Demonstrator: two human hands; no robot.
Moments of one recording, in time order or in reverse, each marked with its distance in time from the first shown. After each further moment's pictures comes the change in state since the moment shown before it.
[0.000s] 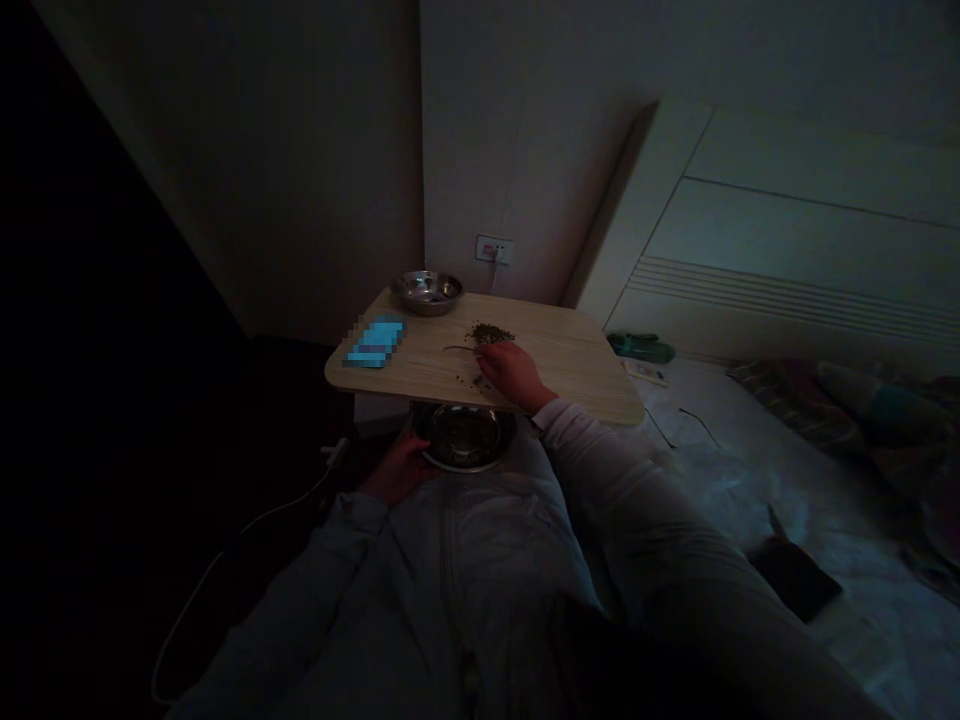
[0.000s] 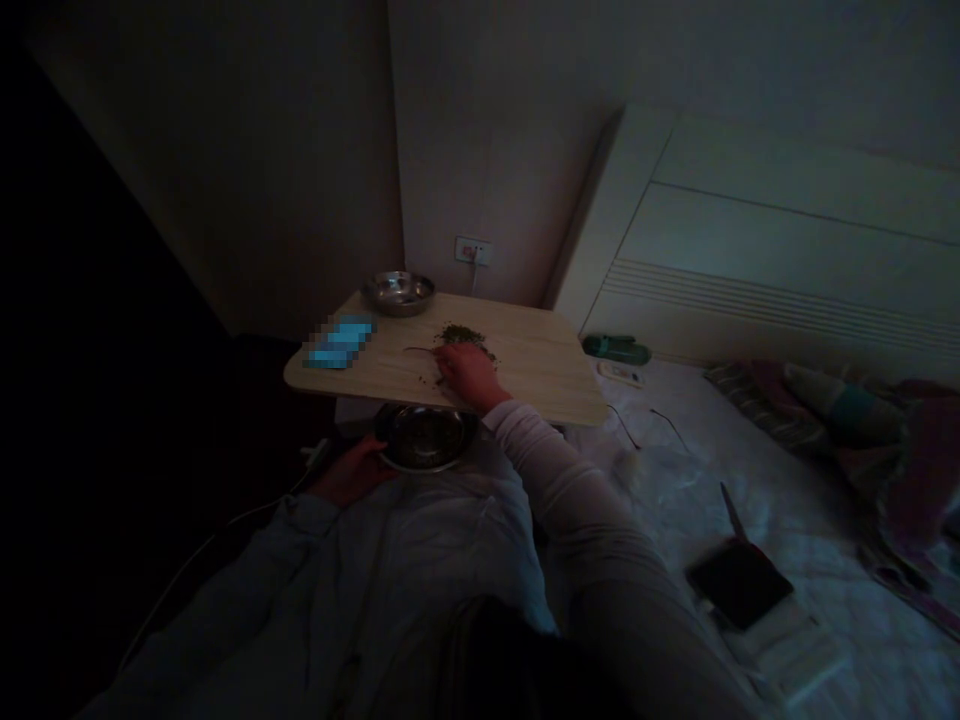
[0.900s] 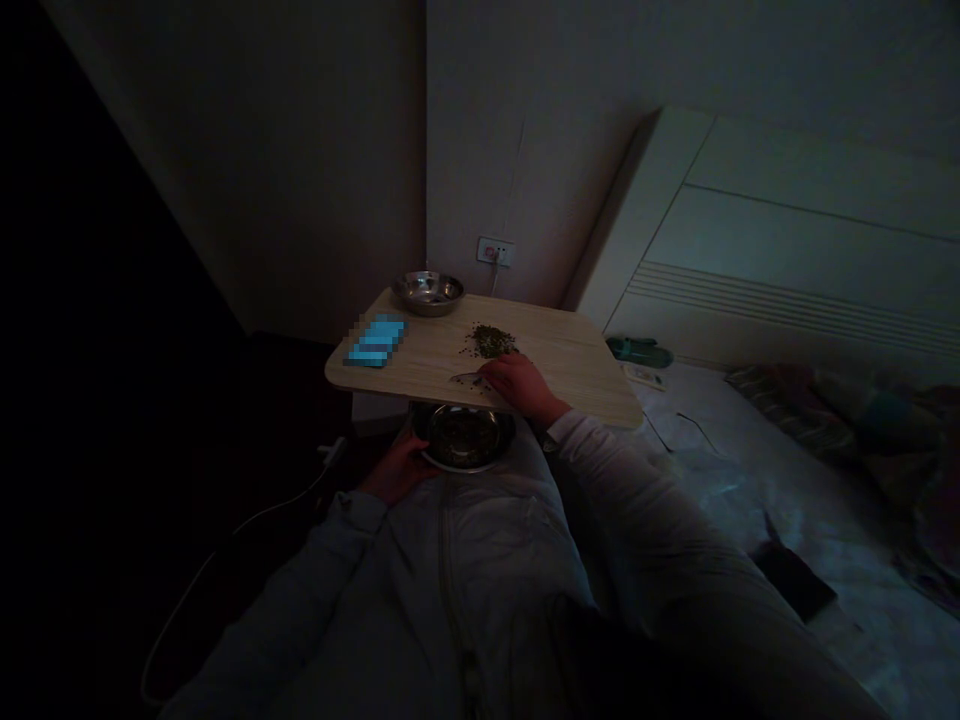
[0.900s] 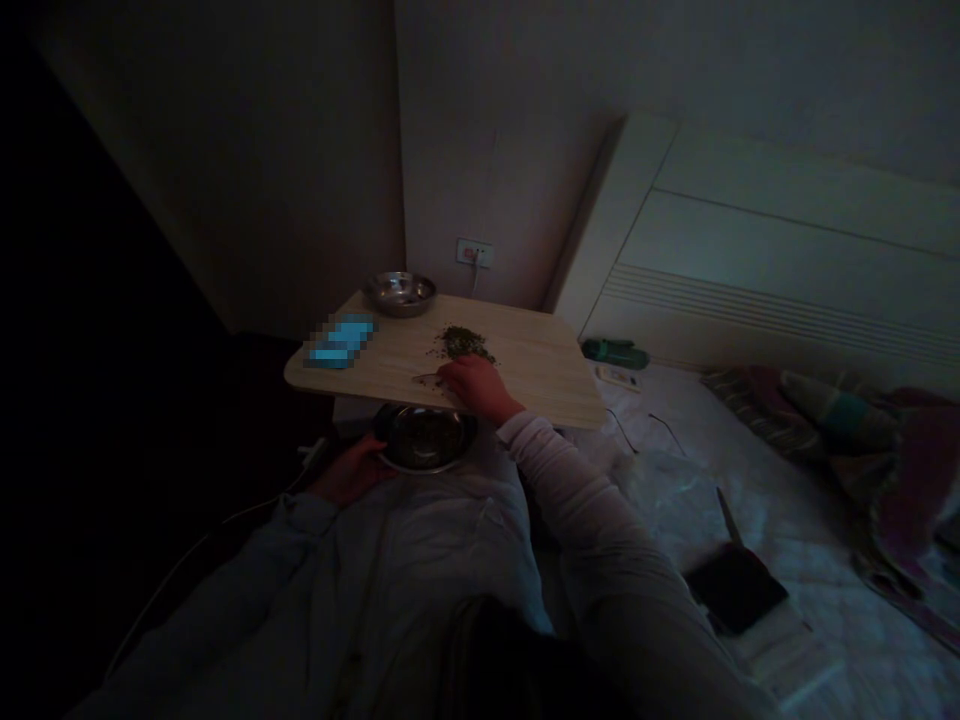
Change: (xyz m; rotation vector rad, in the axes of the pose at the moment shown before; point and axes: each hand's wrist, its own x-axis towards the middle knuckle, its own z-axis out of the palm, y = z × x) left_hand 0.003 -0.003 -0.004 -0.016 -0.039 0.009; right_hand -0.020 0.011 -0.006 0.039 -0.078 -0.097
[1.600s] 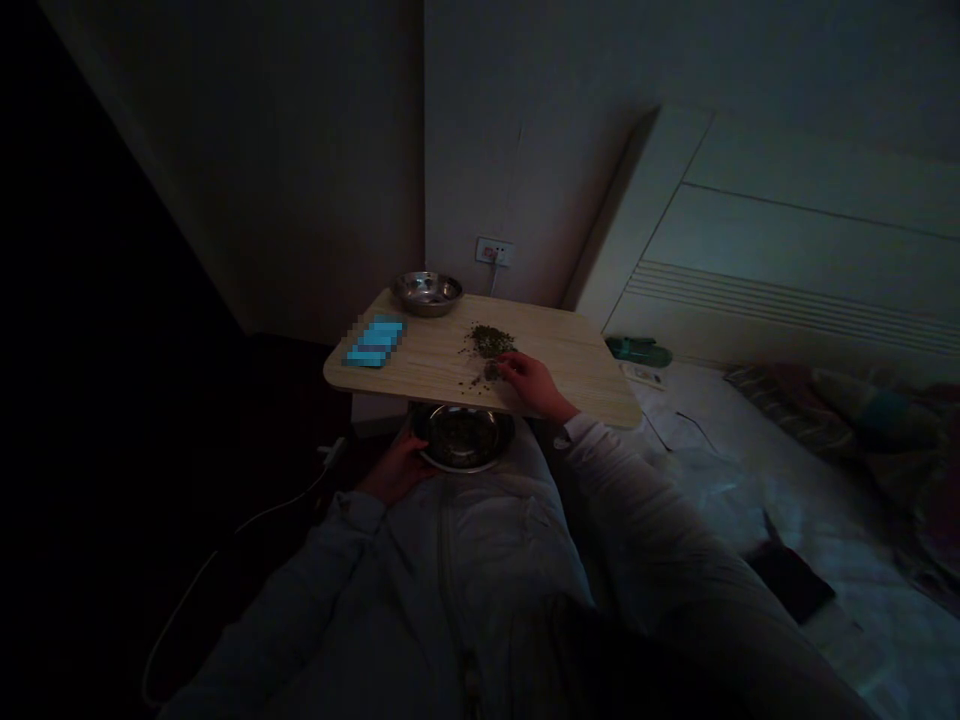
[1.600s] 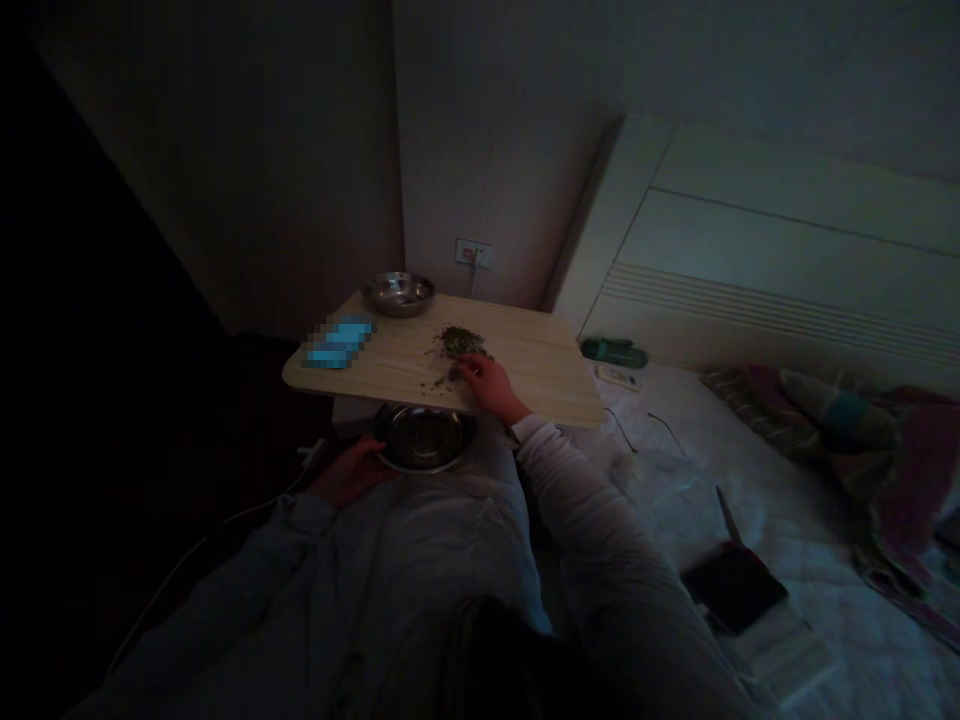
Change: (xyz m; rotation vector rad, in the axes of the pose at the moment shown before) left_hand -0.001 0.001 0.001 0.012 0.032 -0.003; right_hand -0.008 0.020 0.010 0.409 0.172 0.354
